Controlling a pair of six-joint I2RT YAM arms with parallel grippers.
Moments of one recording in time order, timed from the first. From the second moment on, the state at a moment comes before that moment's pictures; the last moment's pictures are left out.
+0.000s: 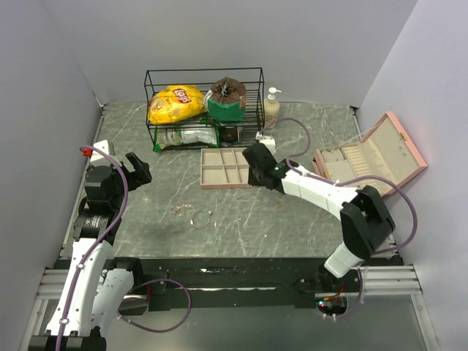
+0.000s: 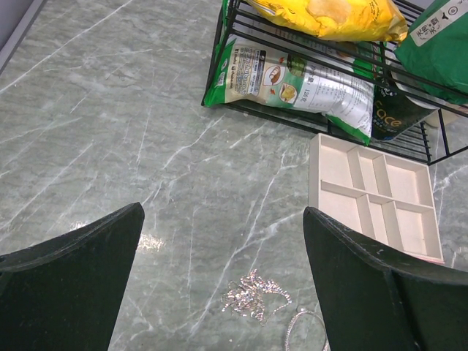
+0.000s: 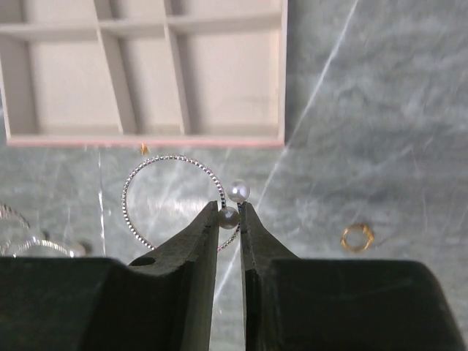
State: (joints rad) left arm -0.04 0.67 0.71 -0.33 -0.09 -0.36; right arm 0.71 1.56 1.08 -0.43 0.36 0.62
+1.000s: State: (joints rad) left arm 0.04 0.70 0.71 -0.33 -0.02 -0.36; right arm 0.62 1.92 1.36 -0.47 0.38 0.52
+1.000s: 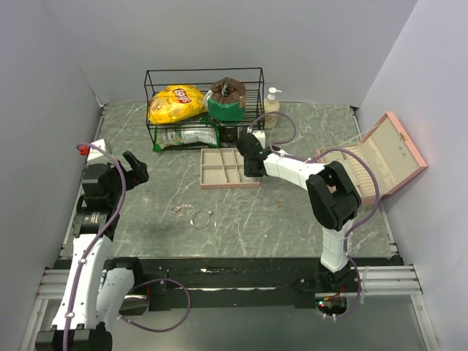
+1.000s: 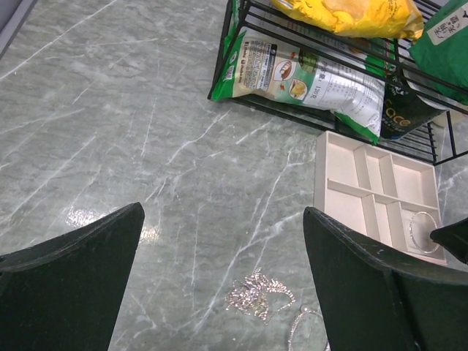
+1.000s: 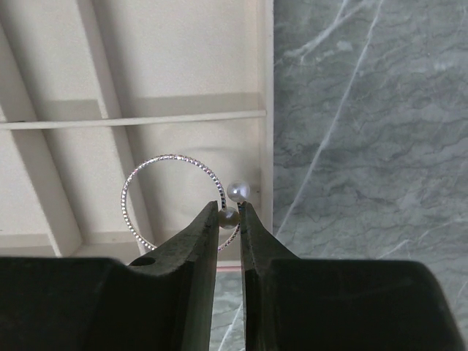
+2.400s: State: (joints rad) left arm 0.08 0.70 0.71 -0.32 0.05 -0.36; right arm 0.92 1.76 1.15 -0.30 0.09 0.51
